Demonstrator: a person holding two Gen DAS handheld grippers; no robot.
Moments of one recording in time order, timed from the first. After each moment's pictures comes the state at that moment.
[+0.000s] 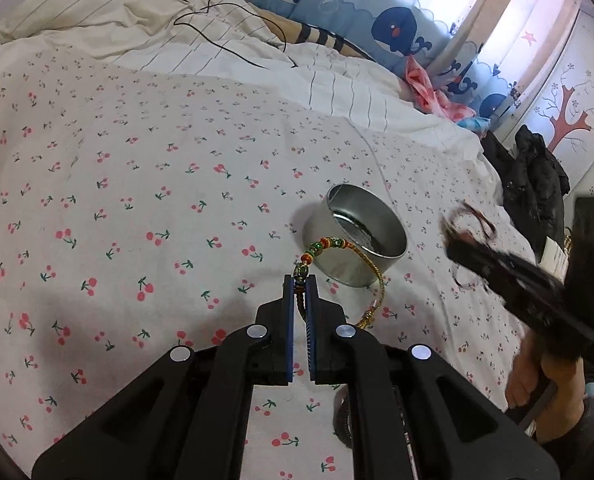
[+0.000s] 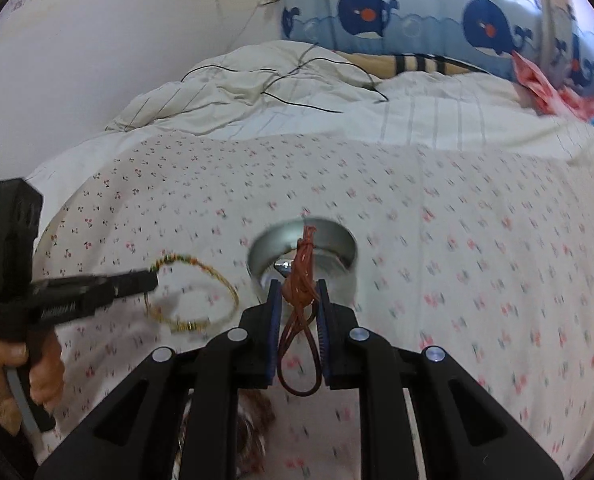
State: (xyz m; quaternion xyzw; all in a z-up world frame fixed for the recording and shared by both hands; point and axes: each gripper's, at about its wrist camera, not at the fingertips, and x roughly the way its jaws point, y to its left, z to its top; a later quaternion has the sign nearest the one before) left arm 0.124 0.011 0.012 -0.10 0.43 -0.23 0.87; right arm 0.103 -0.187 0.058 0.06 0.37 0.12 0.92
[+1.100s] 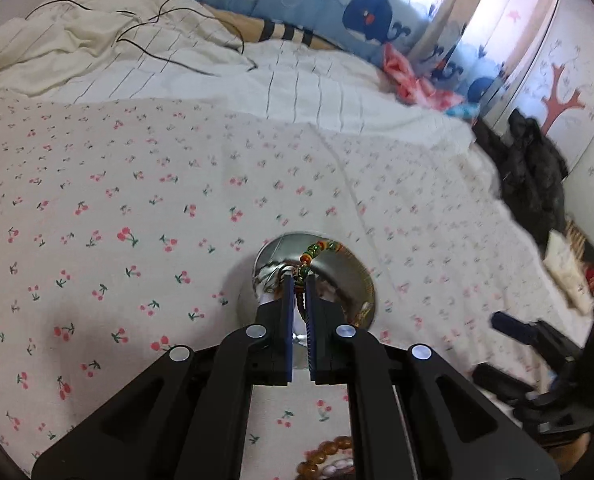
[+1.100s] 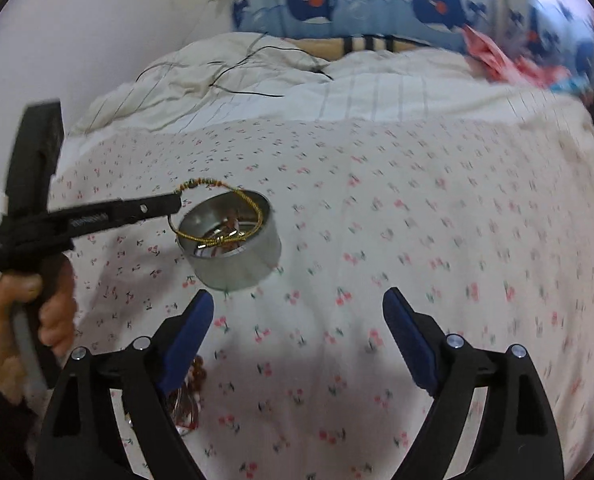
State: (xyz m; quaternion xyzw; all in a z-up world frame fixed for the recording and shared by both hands) left arm 0.182 -0.079 0.012 -0.06 0.43 -0.25 0.87; right arm 0.067 -0.263 0.035 0.11 0.41 0.05 0.91
